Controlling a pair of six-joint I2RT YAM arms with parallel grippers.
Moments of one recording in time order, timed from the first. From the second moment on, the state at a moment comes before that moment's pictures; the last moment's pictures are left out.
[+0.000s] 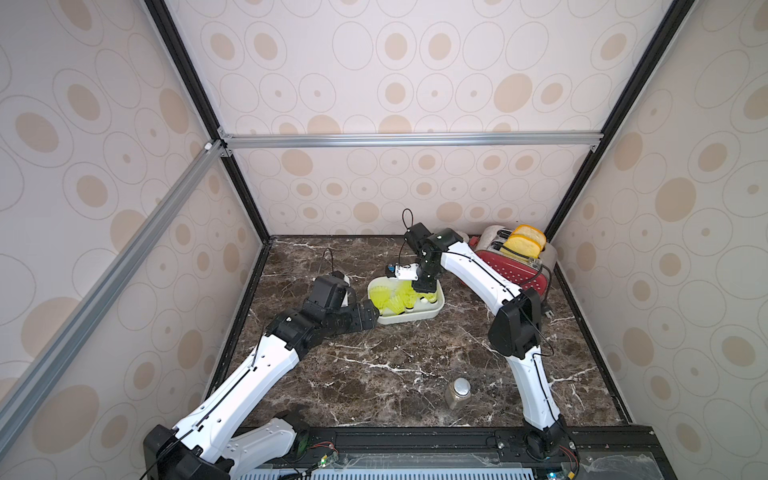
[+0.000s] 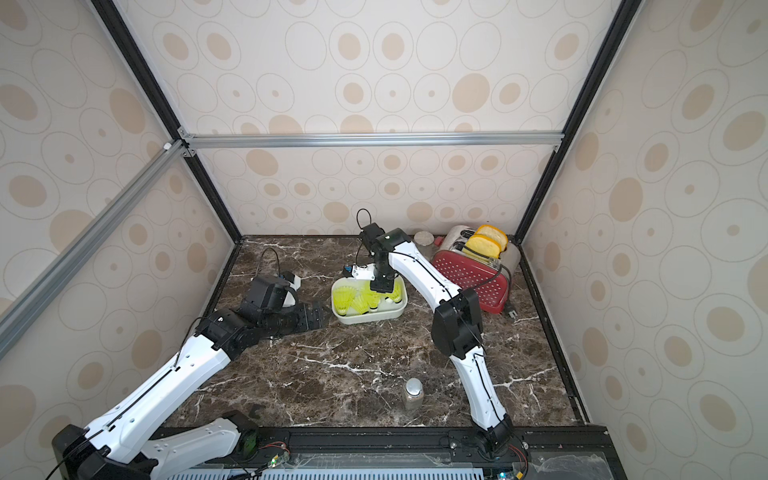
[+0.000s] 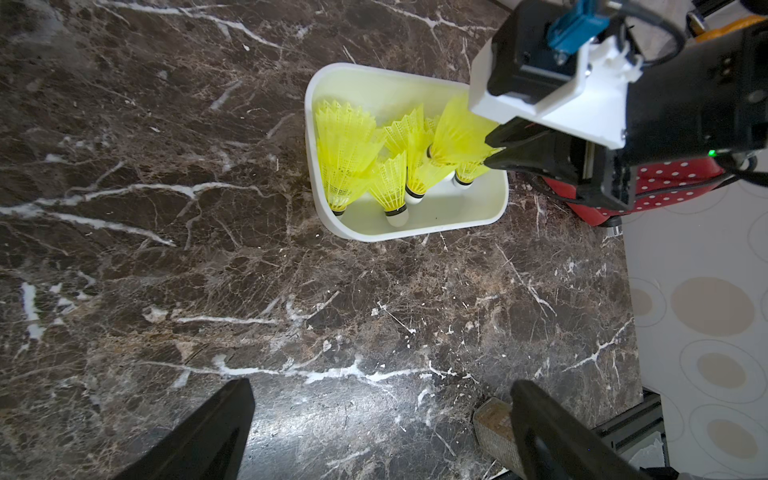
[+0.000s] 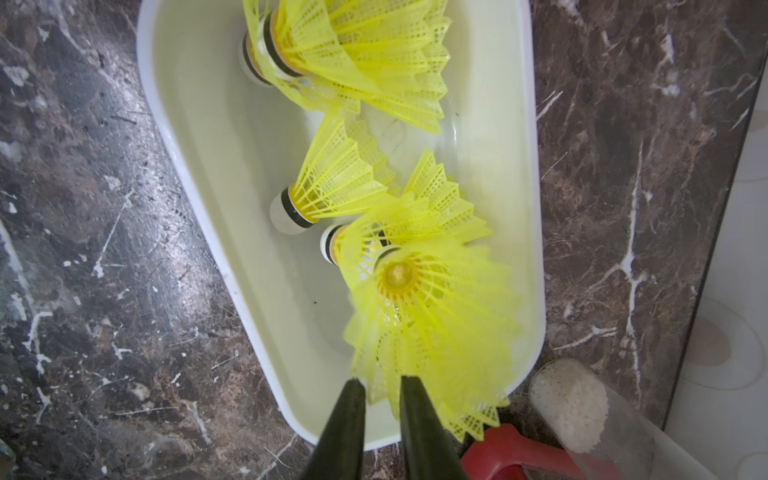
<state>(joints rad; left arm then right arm) -0.52 1.07 1.02 -0.77 0.07 -0.64 0.70 2.27 2.27 -1.30 -0.02 -0.89</state>
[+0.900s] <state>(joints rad) -0.52 1.15 1.15 -0.77 0.04 -0.64 0.69 2.13 2.22 -1.08 0.11 -0.46</state>
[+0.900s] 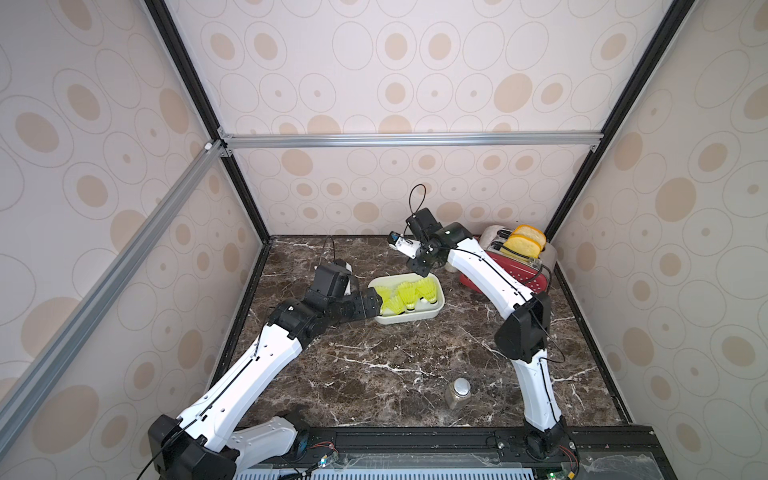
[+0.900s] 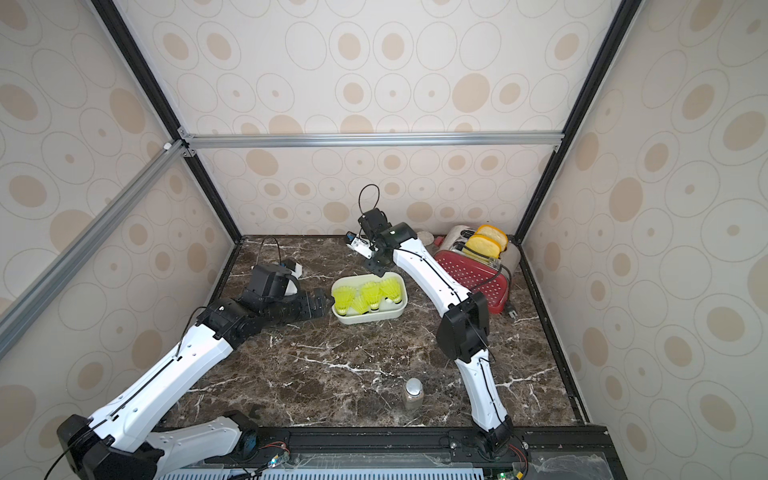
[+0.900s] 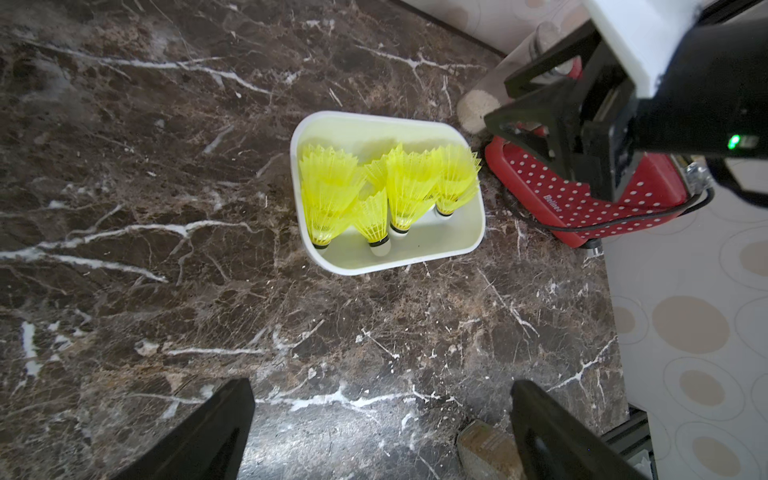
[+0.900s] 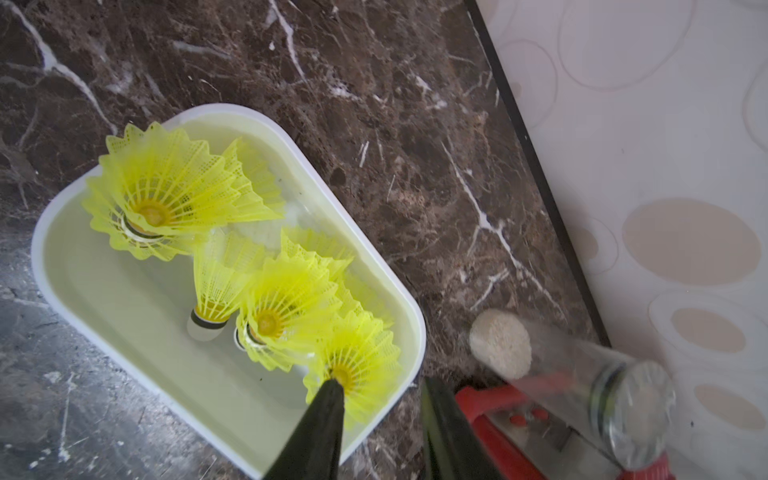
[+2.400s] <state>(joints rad) -0.49 0.93 1.05 -0.92 -0.56 -0.47 0.45 0.73 0.91 -0.81 0.29 0.07</state>
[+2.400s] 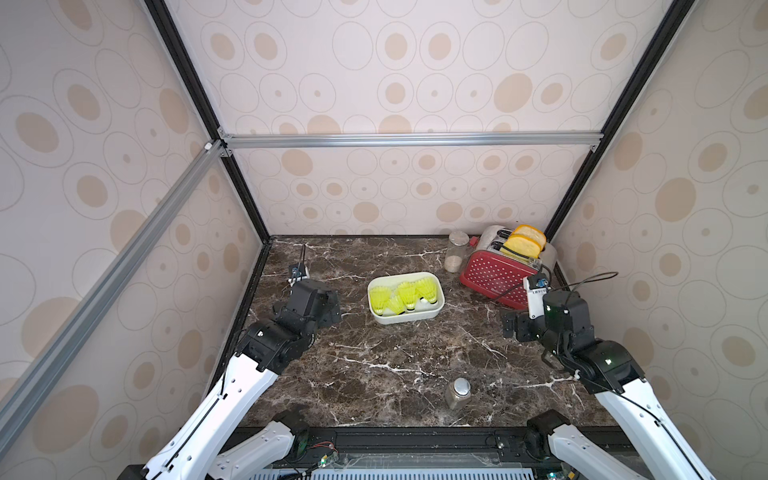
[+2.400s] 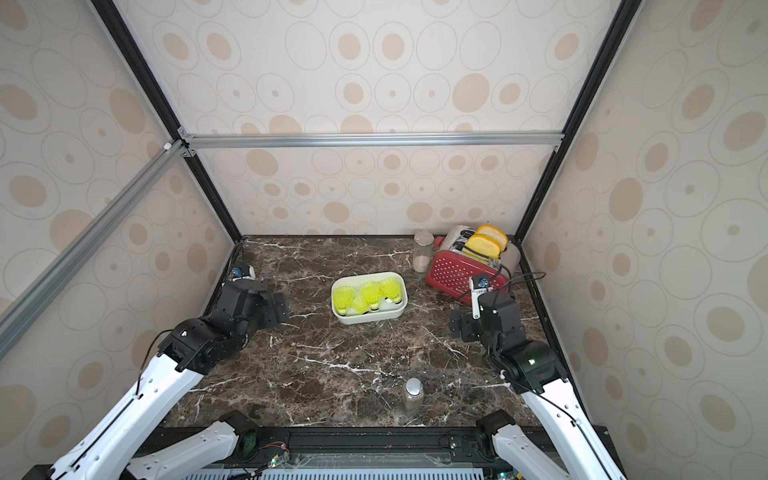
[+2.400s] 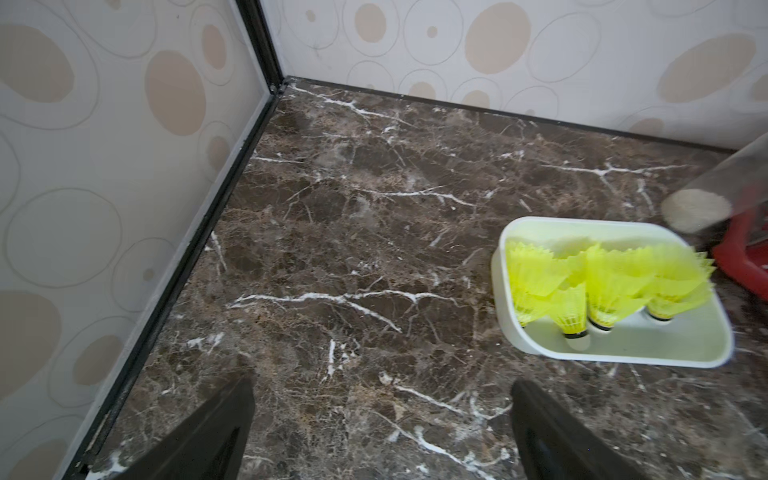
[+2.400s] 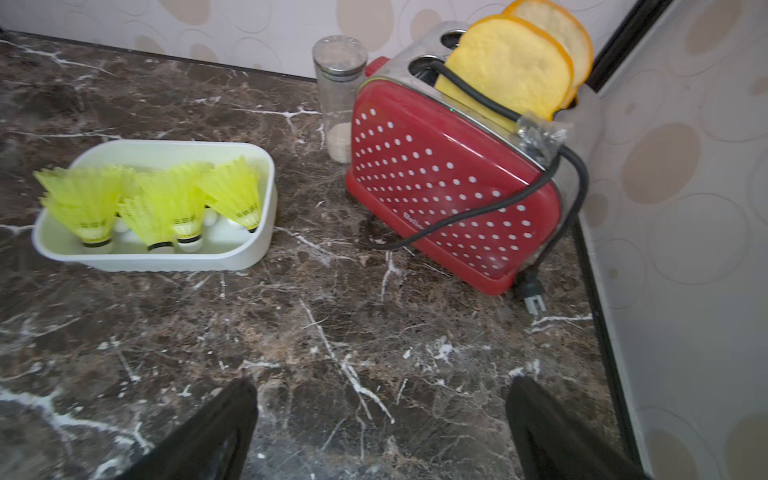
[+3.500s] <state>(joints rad) -0.12 1.35 0.49 0.23 -0.54 -0.01 0.00 1.21 0.30 0.38 0.31 -0.14</state>
